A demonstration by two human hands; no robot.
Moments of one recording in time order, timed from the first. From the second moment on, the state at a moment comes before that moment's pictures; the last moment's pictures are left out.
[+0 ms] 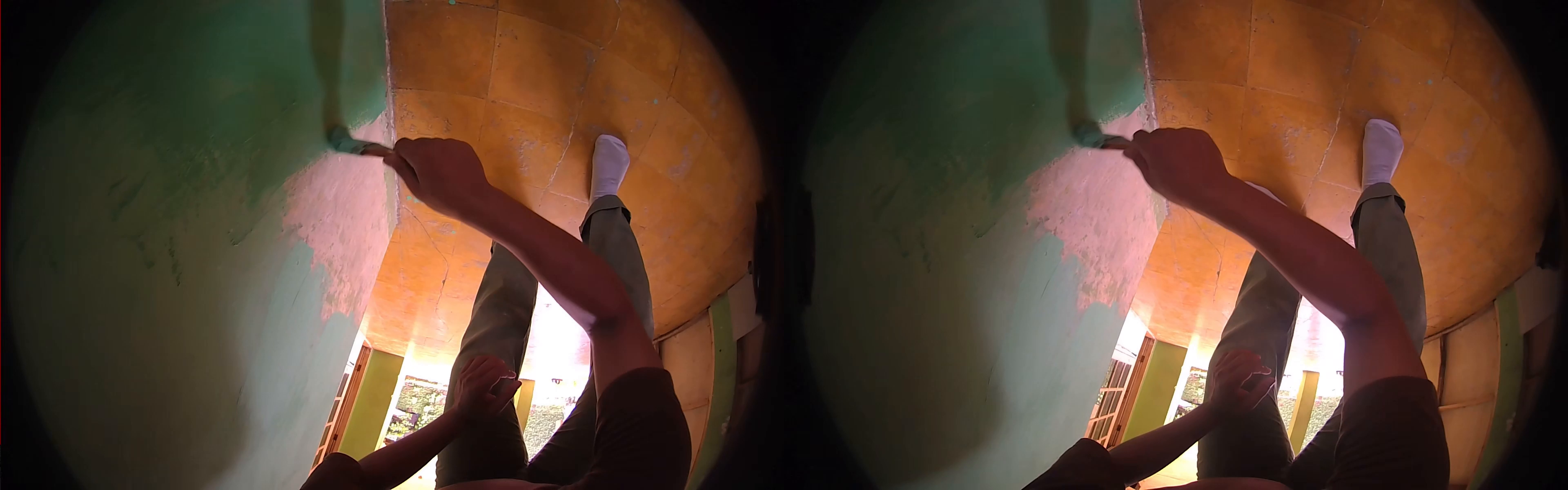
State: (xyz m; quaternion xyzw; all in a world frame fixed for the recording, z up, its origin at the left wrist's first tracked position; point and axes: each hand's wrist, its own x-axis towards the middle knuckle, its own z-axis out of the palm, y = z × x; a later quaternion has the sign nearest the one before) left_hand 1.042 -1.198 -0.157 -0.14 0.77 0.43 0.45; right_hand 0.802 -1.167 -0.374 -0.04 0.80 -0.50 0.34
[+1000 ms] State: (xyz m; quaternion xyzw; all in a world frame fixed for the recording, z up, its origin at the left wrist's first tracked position) left_hand 1.049 -1.209 -0.159 -0.10 0.79 0.42 0.43; right_hand 0.788 -1.180 -0.320 0.04 0.71 -0.55 0.44
